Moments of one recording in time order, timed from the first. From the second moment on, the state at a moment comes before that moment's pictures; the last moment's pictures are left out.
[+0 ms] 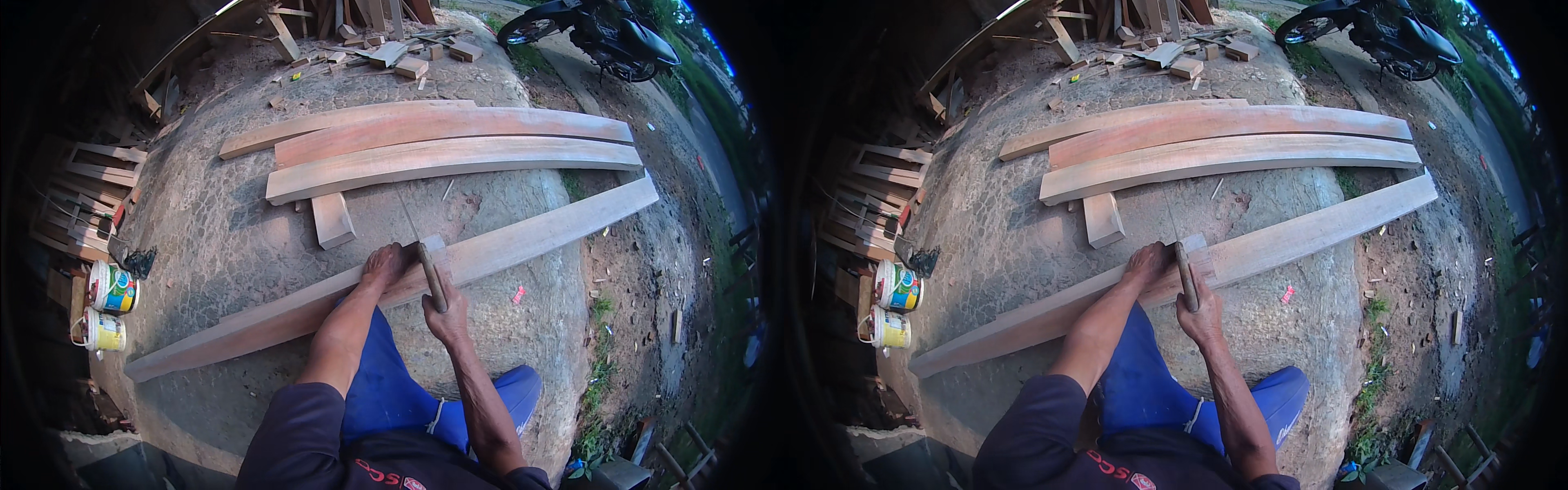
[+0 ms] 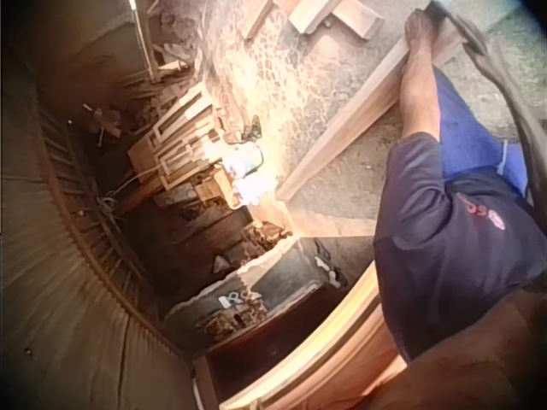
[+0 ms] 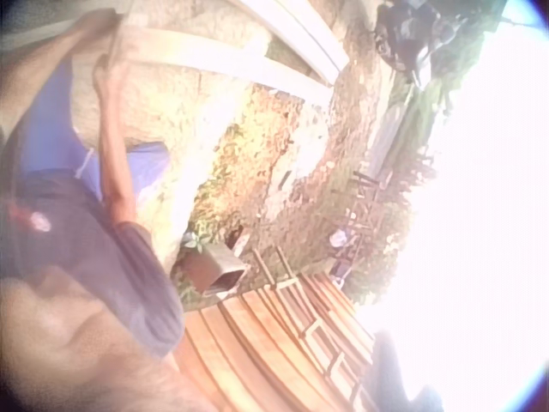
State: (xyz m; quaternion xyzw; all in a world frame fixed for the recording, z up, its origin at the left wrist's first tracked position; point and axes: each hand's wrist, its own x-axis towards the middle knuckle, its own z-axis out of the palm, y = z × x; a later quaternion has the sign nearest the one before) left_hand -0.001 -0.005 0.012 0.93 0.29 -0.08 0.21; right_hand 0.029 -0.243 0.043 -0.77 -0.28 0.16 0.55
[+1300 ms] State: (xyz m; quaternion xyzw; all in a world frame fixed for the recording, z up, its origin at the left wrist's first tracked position) left_hand 0.007 -0.003 0.003 0.92 0.31 -0.11 0.23; right_hand -0.096 -0.454 0.129 -0.79 -0.23 0.21 0.53
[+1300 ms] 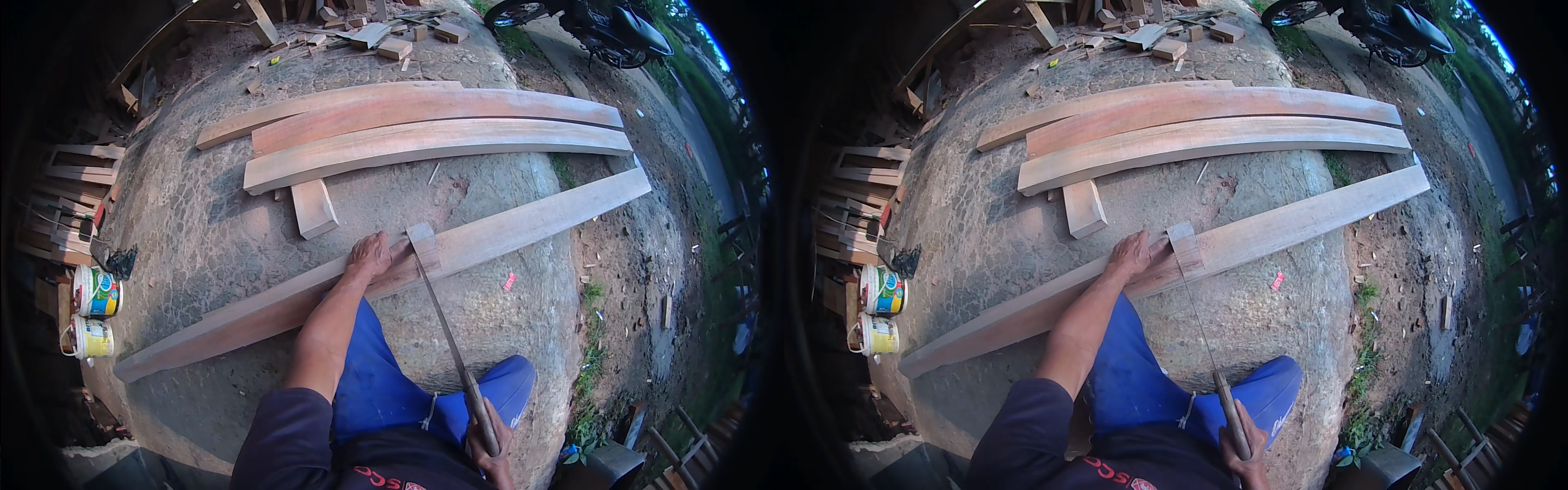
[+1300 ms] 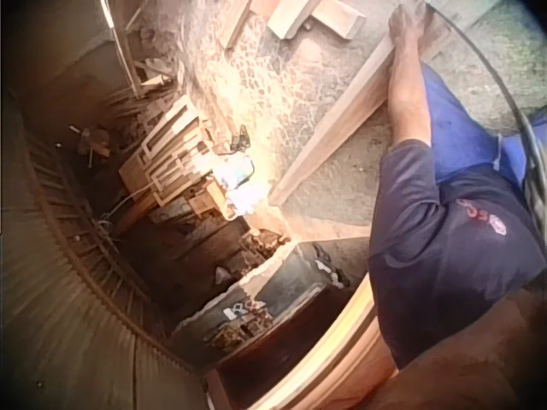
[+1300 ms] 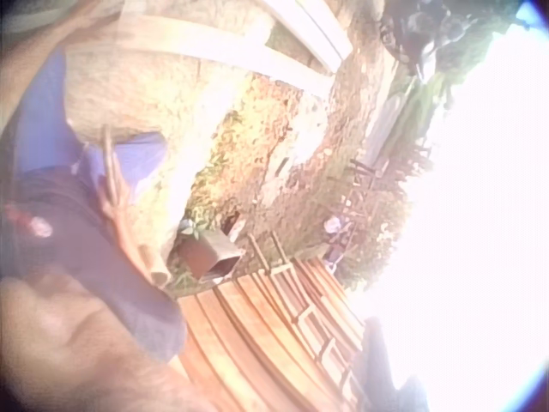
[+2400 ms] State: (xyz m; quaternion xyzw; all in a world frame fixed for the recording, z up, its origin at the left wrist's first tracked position) left_hand 0.000 -0.009 -0.006 0.94 0.28 -0.06 0.20; right_hand -0.085 -0.427 0.132 -0.78 -0.26 0.18 0.54
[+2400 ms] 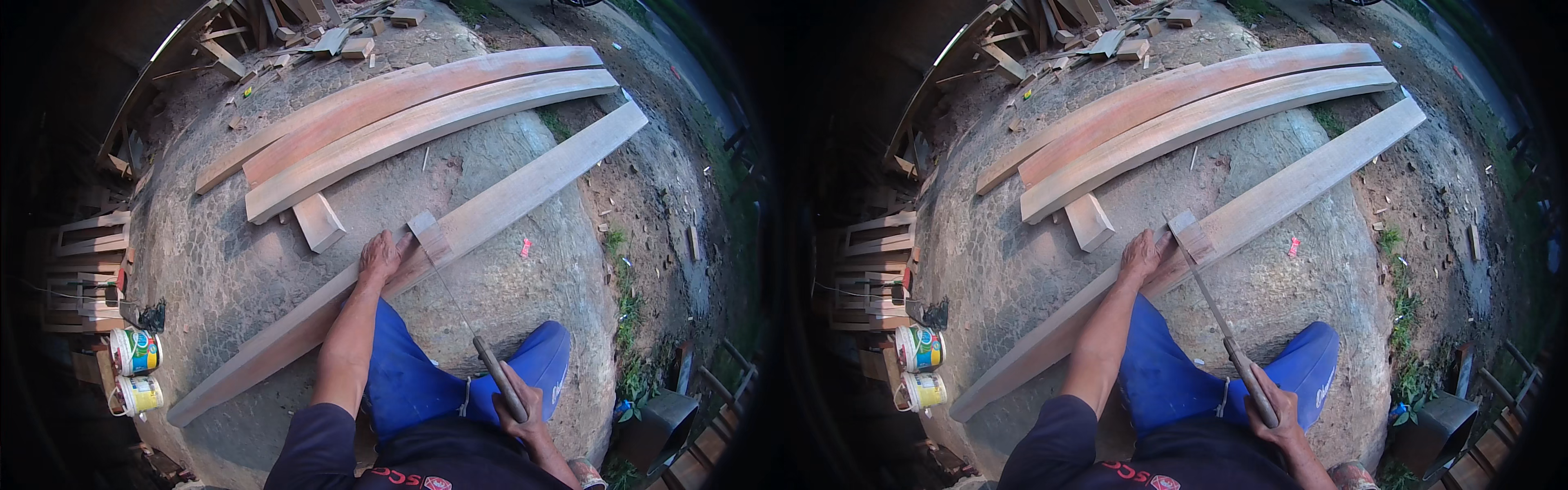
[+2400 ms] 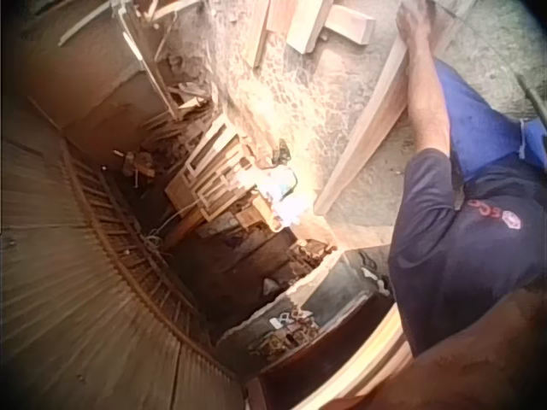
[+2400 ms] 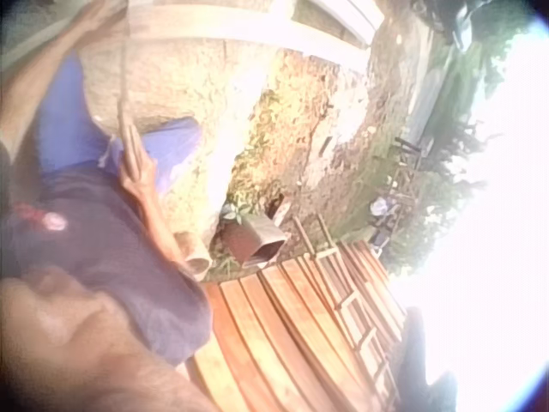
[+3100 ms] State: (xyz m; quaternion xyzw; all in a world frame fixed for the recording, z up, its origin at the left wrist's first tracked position) left_hand -0.001 -0.004 -0.010 0.94 0.27 -0.07 0.17; right_hand -0.012 -0.298 0.069 -0.77 -0.30 0.09 0.55
